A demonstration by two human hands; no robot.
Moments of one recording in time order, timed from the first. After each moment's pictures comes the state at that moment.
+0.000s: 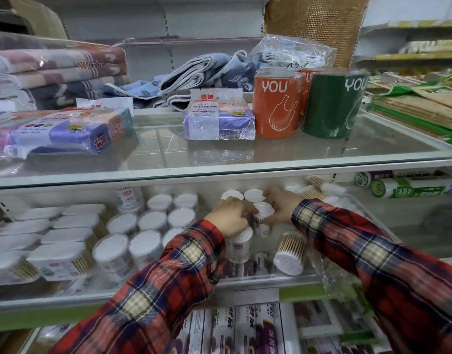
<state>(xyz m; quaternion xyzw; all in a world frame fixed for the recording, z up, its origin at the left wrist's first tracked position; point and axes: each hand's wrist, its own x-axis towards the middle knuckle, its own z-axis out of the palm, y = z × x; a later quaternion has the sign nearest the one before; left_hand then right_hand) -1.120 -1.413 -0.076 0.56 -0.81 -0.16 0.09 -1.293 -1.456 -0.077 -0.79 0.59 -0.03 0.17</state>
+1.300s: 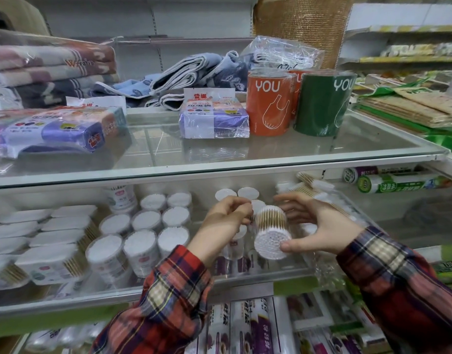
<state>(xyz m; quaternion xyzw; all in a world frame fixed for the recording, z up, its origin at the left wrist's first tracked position) -1.125 -1.347 -0.058 0.53 -0.57 -0.47 0.41 -1.338 -1.344 -0.046 -0.77 0.46 -0.27 0.35</state>
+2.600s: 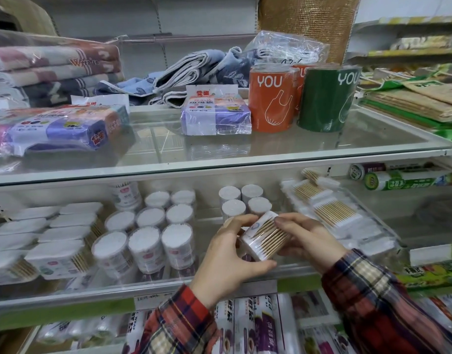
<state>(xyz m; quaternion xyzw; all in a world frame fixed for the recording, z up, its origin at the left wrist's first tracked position) -1.120 -1.300 -0.090 0.49 -0.72 -0.29 0.40 -1.303 -1.330 -0.083 -0.52 0.47 -0.44 0.56</state>
